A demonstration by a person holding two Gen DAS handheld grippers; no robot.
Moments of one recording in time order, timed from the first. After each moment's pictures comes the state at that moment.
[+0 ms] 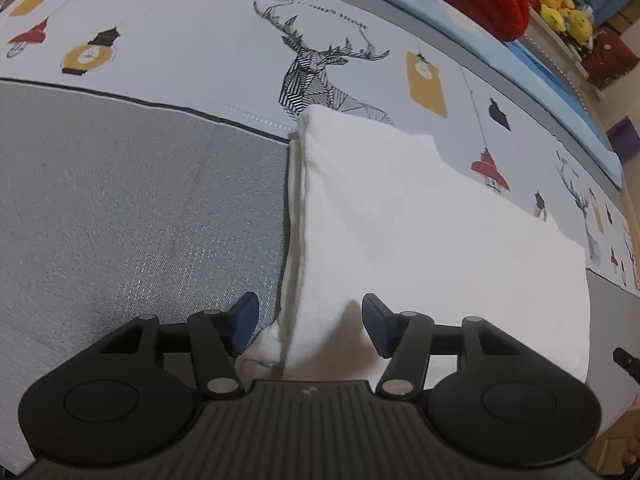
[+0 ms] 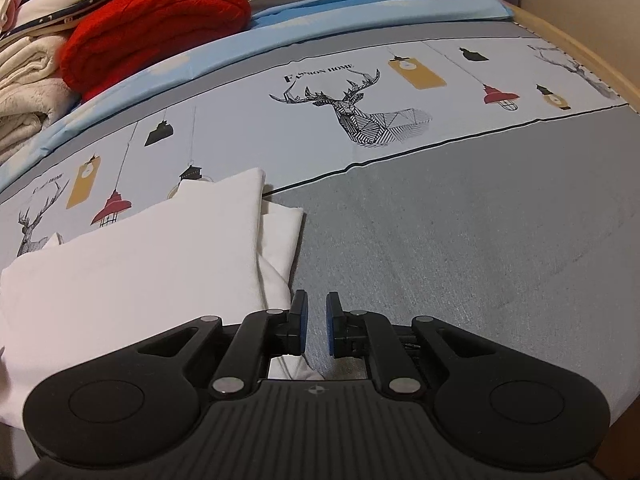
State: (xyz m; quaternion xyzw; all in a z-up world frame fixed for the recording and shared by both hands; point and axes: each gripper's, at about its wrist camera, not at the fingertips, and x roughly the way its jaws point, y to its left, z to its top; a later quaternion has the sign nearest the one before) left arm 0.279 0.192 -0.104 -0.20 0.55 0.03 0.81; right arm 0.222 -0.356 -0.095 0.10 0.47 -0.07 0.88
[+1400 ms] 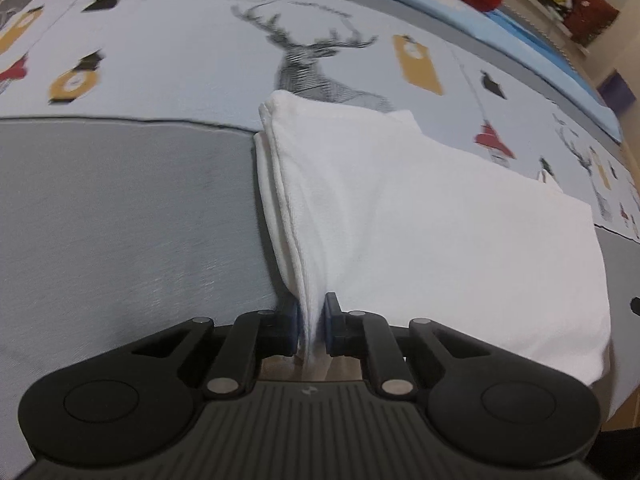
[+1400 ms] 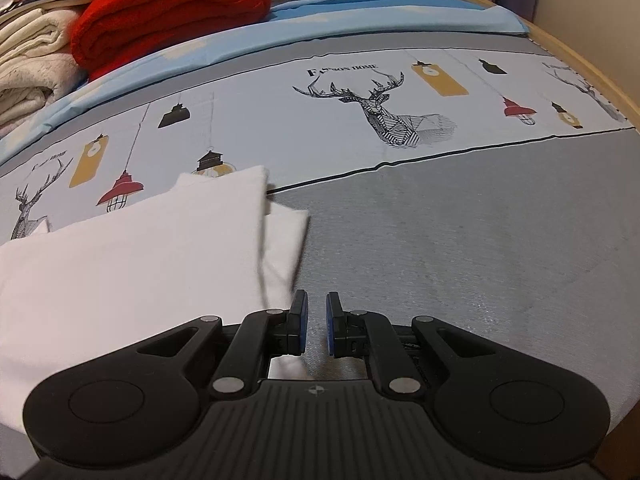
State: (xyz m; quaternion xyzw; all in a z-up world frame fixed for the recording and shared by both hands) left arm 0.273 0.199 -0.109 -0.14 0.56 0.01 0.82; right arm 0.231 -0.317 -0.101 0.06 0.47 -0.07 0.88
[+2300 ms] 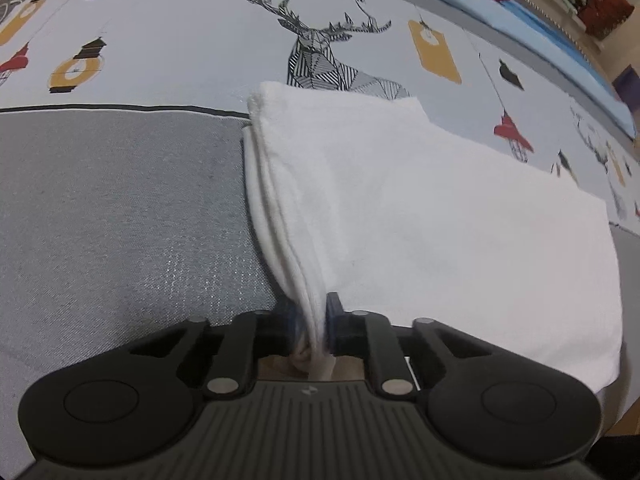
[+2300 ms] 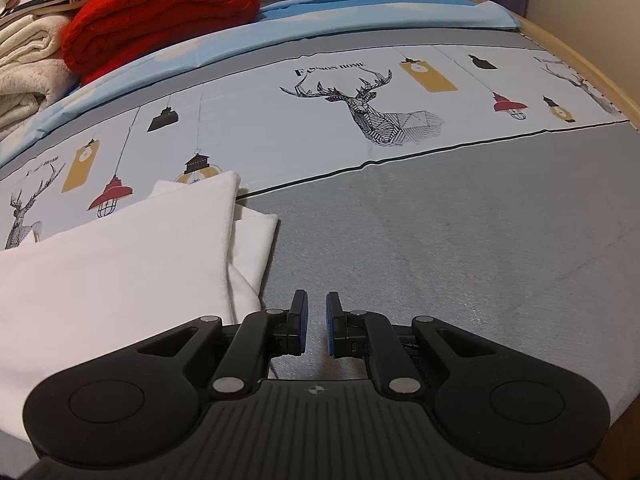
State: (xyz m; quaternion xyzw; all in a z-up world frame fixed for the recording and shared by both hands) left arm 0.281 0.197 -0.120 -0.13 0.57 0.02 0.81; right arm 0.230 -0.326 -0.102 0.07 0.47 -0.08 0.88
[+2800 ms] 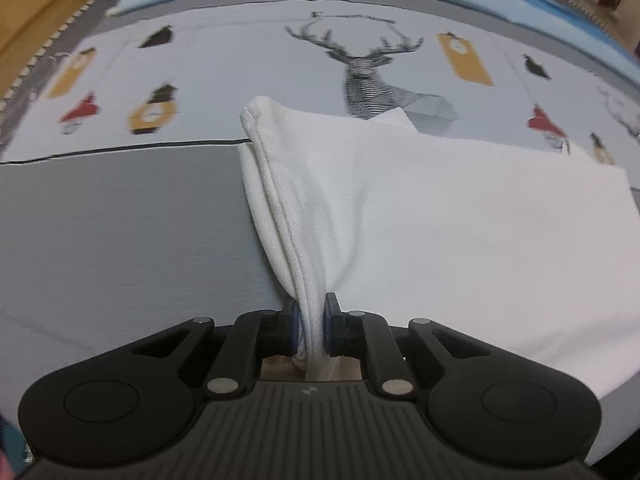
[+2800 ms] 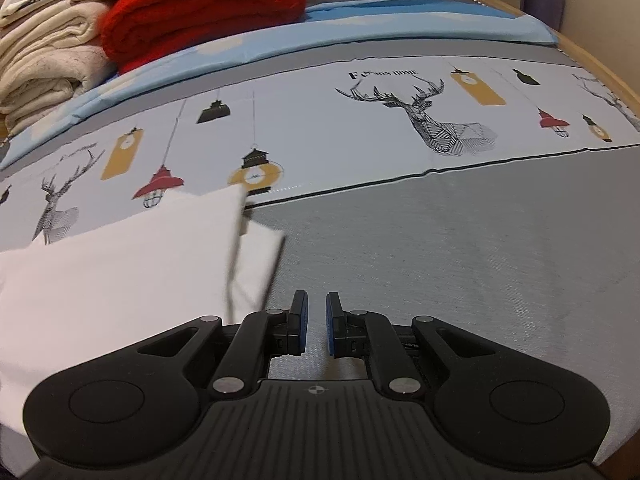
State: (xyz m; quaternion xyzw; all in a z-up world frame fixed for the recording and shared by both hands) left arm 0.256 0.209 -0.082 -0.02 0.56 0.08 0.82; right arm 0.237 -0.286 -0.097 0.06 0.47 -0.03 0.88
